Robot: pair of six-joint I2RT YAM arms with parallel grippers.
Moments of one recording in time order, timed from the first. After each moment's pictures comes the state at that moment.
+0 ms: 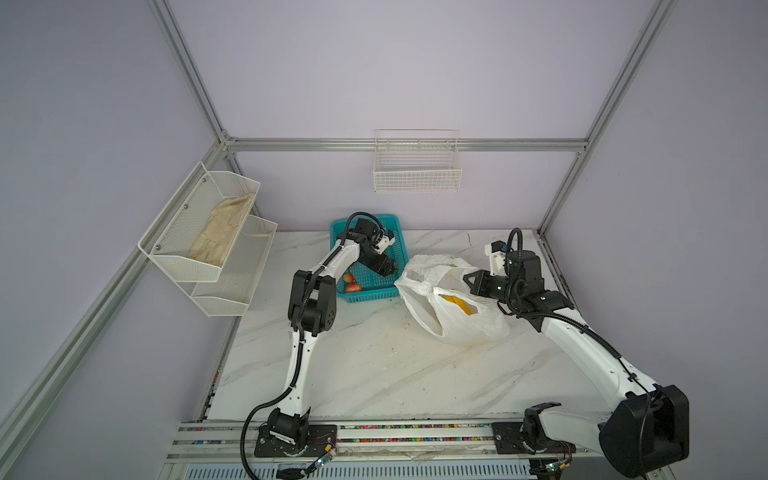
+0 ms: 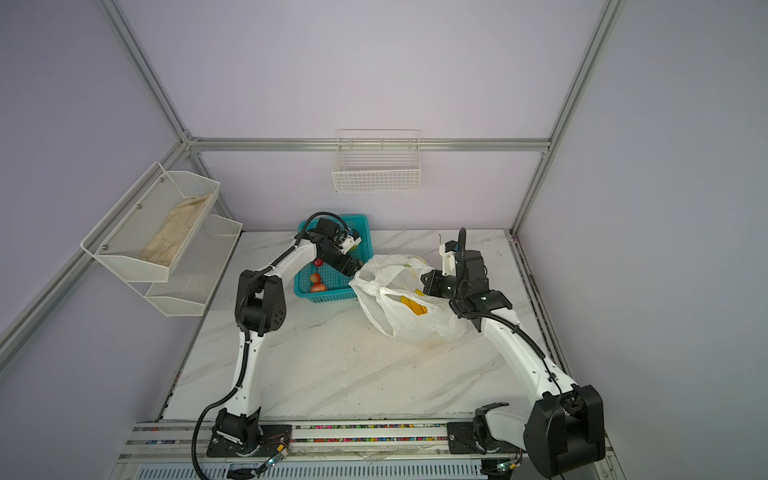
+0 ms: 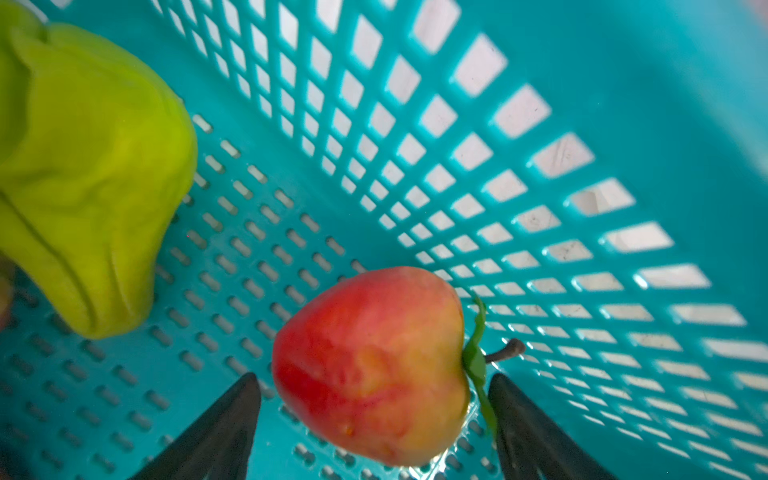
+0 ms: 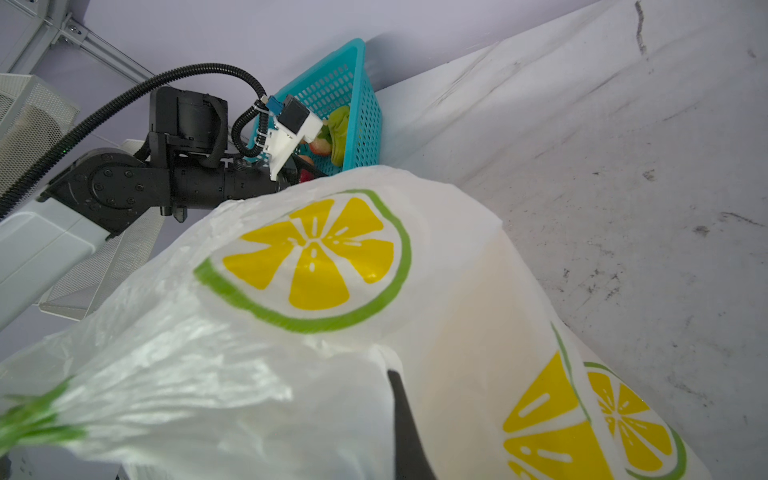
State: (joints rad) left arm -0.28 2.44 2.17 -0.81 0.33 0.29; right arm 0.27 1.23 0.96 -0.30 -0.36 0.49
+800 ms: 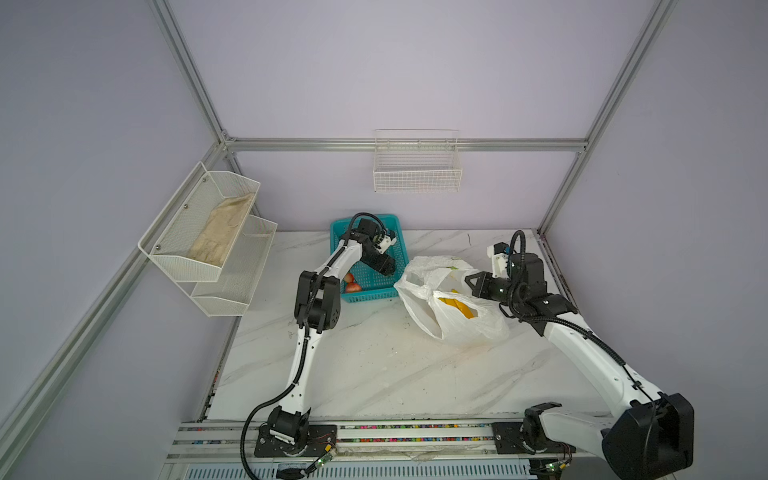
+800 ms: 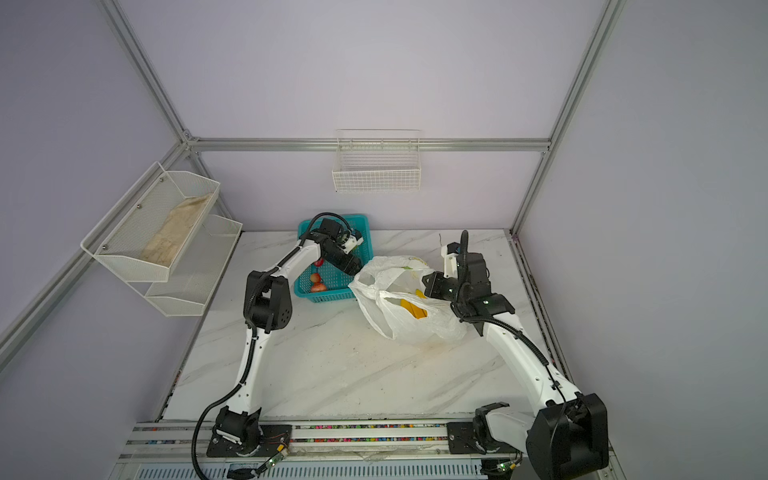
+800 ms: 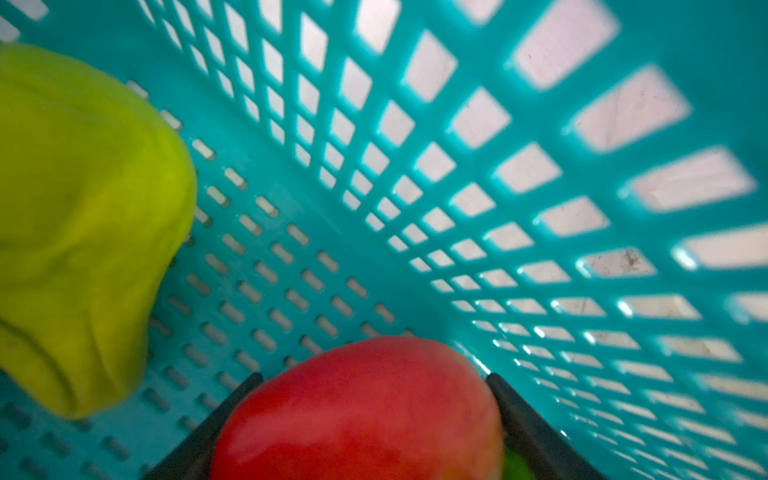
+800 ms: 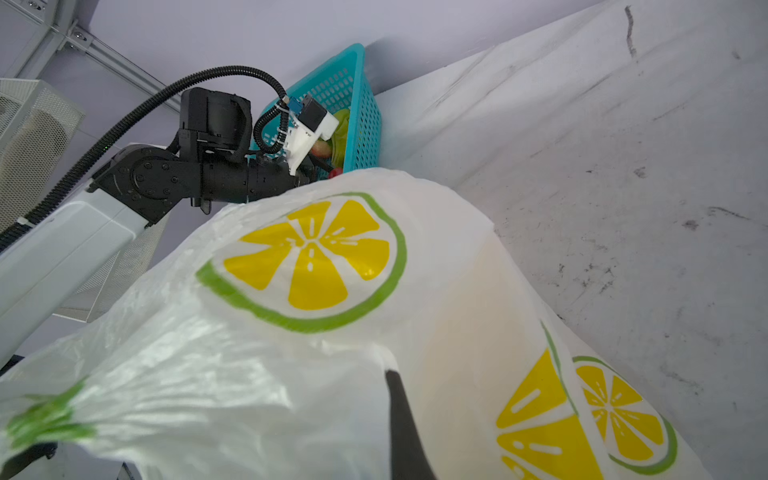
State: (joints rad) left arm -0.28 2.55 2.29 -0.83 0.32 0.30; right arm 0.27 1.19 0.94 -0.31 -0.35 0.49
